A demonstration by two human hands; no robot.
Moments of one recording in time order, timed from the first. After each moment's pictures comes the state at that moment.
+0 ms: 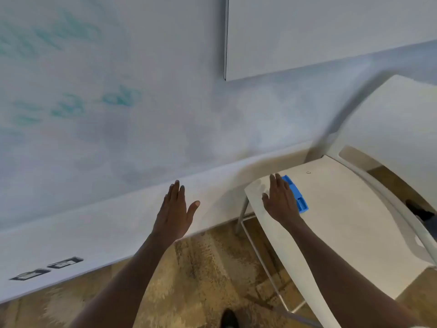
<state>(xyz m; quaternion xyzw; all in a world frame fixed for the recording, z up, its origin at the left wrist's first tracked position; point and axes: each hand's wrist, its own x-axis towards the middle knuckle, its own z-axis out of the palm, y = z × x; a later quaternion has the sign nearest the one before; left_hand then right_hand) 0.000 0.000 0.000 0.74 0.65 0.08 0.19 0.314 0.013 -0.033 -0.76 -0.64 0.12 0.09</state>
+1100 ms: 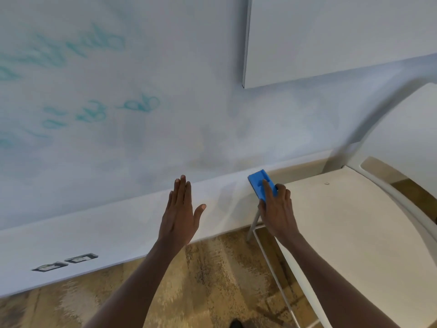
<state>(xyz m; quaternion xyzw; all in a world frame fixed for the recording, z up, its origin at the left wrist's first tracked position) -0.013 0.004 -0.006 0.75 0.64 0.14 0.06 0.267 0.013 -0.025 -0.69 -0.69 0.07 0.19</state>
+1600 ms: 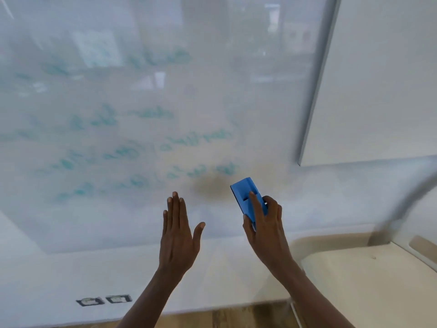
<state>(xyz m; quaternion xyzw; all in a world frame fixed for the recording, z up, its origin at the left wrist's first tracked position) -0.140 -0.042 0.128 0.67 0.66 0.34 -0.08 0.089 -0.009 0.154 -0.51 -0.75 0.01 0.42</state>
